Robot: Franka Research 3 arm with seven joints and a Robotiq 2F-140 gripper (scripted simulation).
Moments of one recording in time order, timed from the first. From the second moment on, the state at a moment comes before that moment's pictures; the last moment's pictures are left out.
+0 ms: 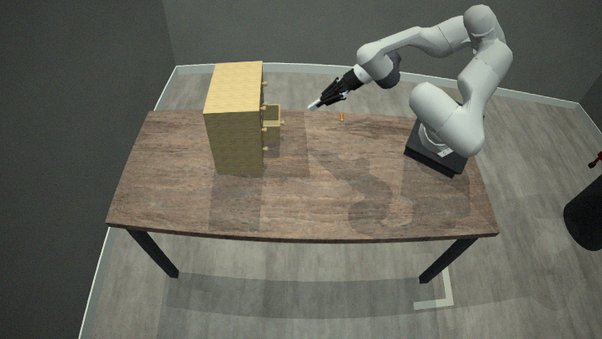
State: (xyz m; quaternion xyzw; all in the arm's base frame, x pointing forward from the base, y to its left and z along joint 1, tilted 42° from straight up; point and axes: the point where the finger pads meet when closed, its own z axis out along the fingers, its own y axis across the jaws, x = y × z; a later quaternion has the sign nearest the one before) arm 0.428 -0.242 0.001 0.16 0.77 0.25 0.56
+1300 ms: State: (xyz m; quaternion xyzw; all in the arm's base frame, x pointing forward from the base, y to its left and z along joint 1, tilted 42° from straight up) arm 0.513 -0.216 -0.035 0.15 0.78 0.25 0.56
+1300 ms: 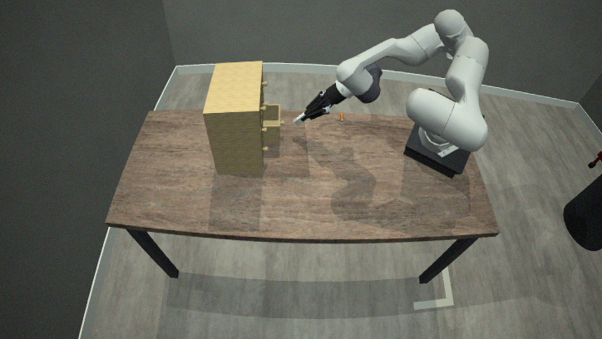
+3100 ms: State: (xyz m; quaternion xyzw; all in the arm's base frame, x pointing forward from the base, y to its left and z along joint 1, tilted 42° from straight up) arm 0.514 -0.218 -0.035 0.15 0.78 0.24 0.56
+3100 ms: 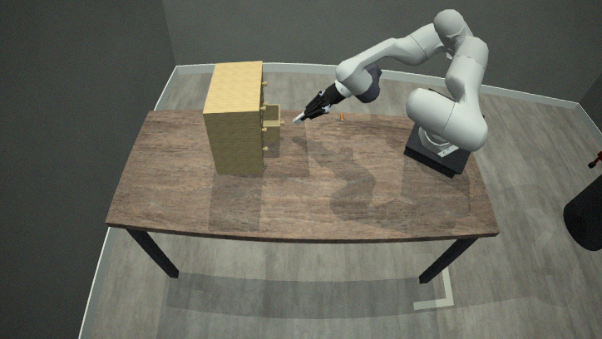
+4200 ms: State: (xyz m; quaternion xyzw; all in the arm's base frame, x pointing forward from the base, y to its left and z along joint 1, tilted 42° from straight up) arm 0.537 -0.224 -0.025 0.14 0.78 0.24 0.56
